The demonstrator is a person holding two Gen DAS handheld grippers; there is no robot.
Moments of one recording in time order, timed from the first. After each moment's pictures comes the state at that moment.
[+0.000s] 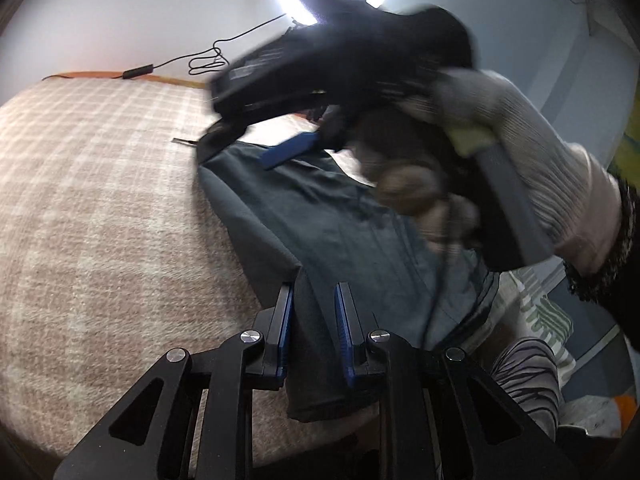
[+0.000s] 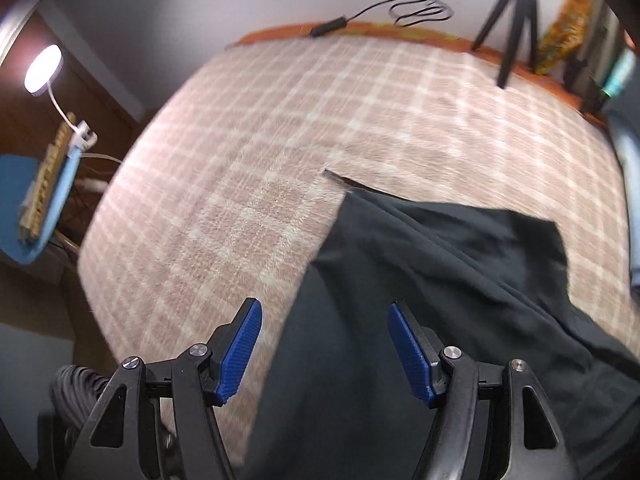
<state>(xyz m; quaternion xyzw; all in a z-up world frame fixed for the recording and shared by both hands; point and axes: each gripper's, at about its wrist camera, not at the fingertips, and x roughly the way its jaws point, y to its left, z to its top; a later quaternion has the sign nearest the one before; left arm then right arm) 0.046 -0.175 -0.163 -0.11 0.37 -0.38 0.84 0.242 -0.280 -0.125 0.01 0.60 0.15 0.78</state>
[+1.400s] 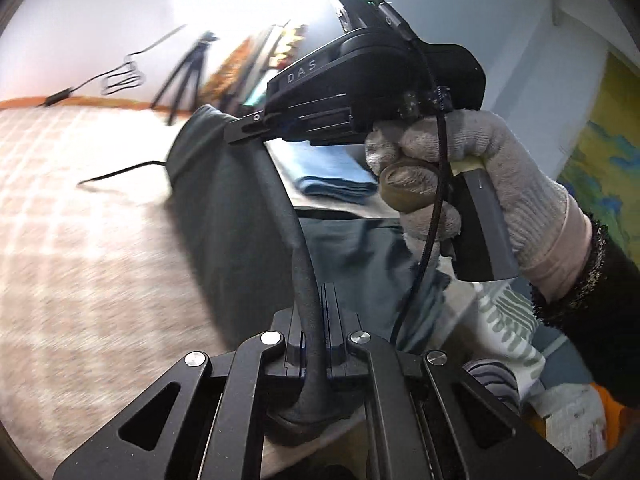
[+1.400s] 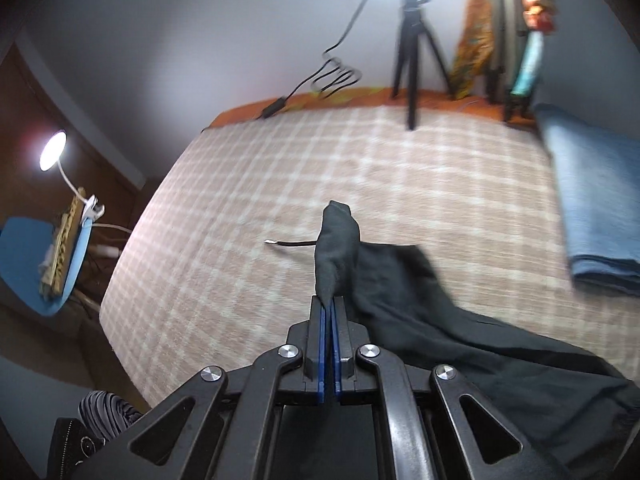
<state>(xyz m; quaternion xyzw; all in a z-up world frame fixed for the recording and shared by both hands) 0.047 -0.262 -0.121 -0.10 0.36 -0.46 0.81 0.203 -0.432 -0.063 0.12 0.51 0.13 0.84</state>
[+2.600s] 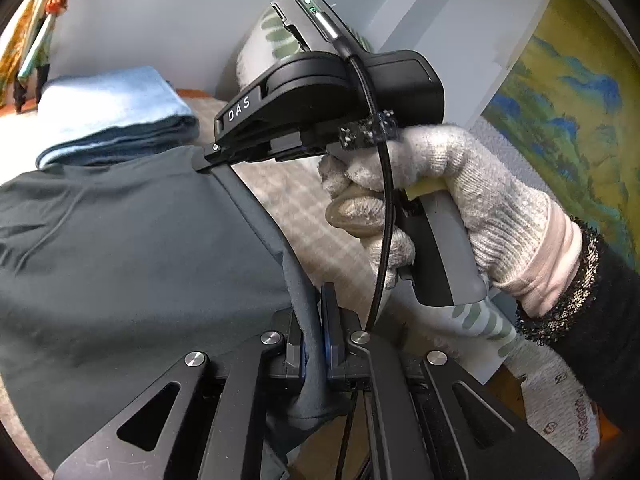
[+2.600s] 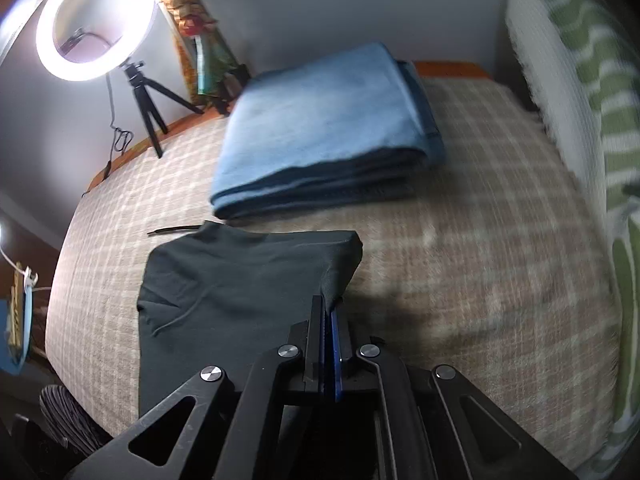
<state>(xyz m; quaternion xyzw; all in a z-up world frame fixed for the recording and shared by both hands) 0.010 -0.502 -0.117 -0.02 0.40 -0.60 0.69 0.103 -0.726 -0.108 0.19 0.52 -0.04 0.83</state>
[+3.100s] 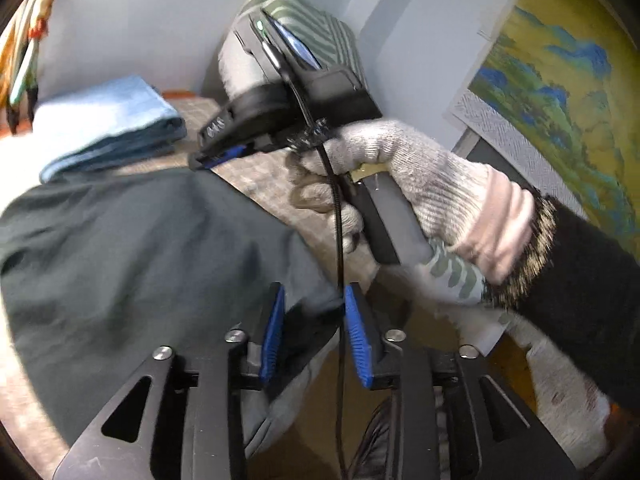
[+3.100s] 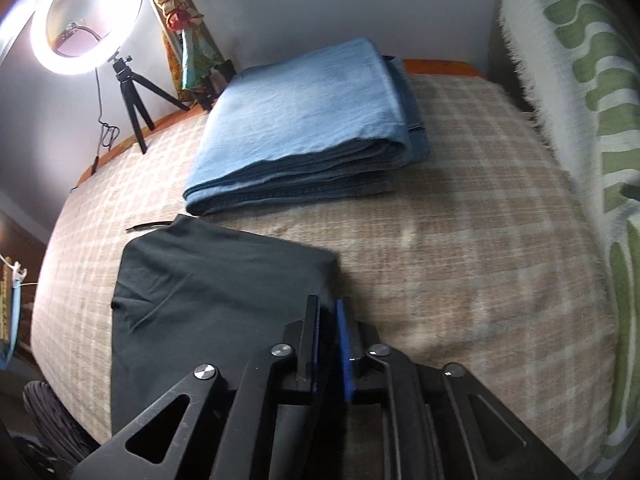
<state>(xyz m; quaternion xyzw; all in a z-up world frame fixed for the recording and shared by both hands) -0.002 -0.463 -0.088 0.03 0.38 -0.61 0.69 0.100 -0.734 -0.112 0.15 0.52 -0.06 0.84</state>
